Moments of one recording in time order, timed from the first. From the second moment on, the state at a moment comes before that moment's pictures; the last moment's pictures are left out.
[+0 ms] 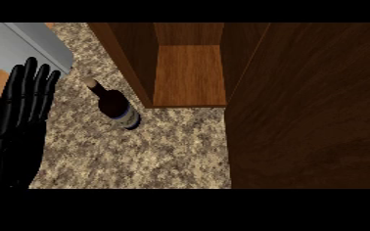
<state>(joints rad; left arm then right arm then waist) 0.00 0.11 0.00 -2.10 0.00 -0.02 0.02 0.00 -0.09 -0.01 -2.10 0.02 0.02 -0.01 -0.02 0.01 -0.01</state>
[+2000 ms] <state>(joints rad) -0.39 0.01 -0.53 -2.15 -0.32 0.73 0.64 0.02 -0.16 0.06 -2.40 -0.26 0.12 0.46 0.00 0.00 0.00</state>
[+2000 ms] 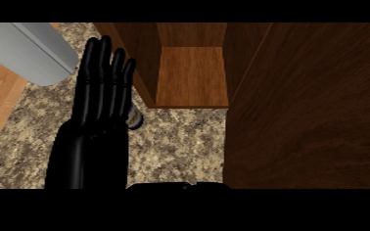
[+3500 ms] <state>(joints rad) -0.10 0.08 -0.13 -2.11 0.06 0.44 0.43 -0.02 -0.16 0.02 -2.42 -0.25 0.13 0.53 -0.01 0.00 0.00</state>
